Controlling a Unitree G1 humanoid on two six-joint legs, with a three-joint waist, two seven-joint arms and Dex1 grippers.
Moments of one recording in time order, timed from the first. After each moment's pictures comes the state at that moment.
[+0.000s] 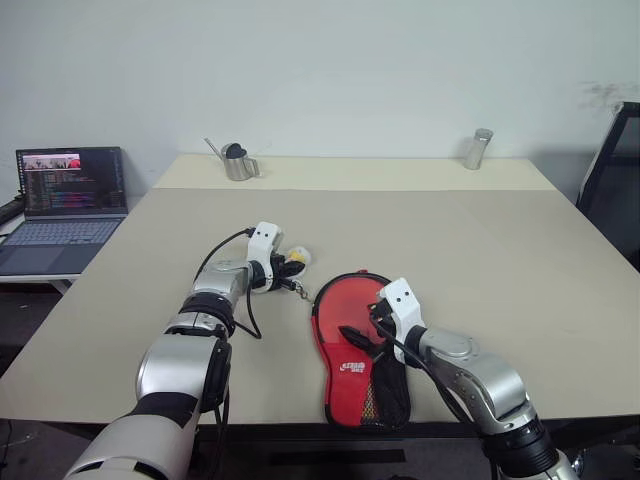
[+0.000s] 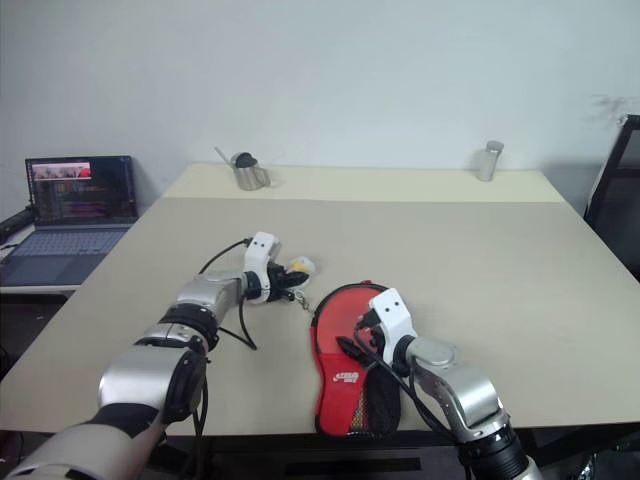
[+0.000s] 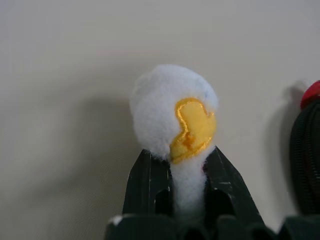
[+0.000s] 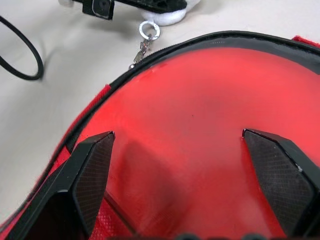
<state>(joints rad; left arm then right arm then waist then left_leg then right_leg) -1.11 0.38 0.06 1.25 -0.07 0.23 -0.82 -0.38 -0.24 0.27 -0.24 0.26 0.82 0.38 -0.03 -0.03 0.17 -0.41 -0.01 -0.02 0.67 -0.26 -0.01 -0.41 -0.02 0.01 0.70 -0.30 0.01</state>
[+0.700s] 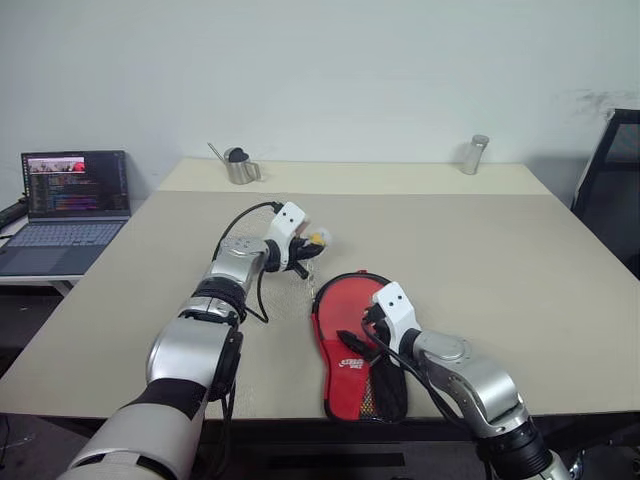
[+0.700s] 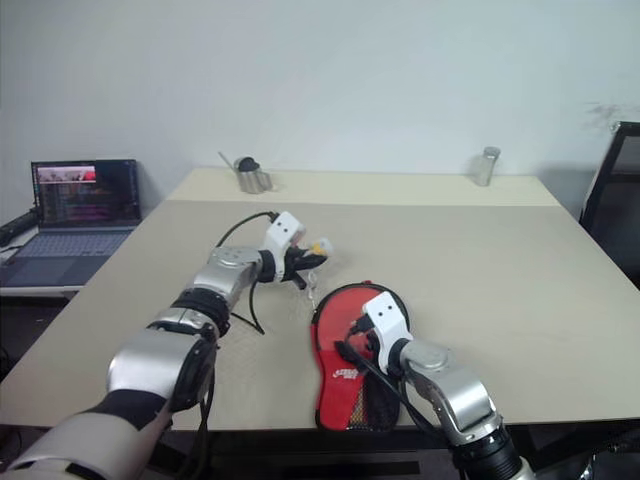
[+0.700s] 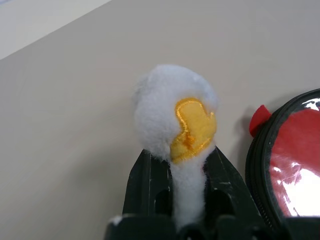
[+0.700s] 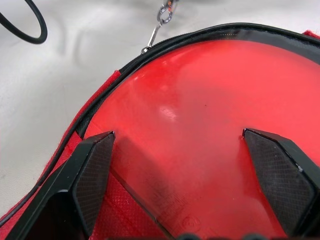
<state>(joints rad) -1.21 0.33 -0.04 1.30 0.09 -0.06 -0.82 -0.36 -0.20 0.30 -0.24 0.20 0.85 0.36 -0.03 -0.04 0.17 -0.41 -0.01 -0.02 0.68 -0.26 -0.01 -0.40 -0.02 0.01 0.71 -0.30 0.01</state>
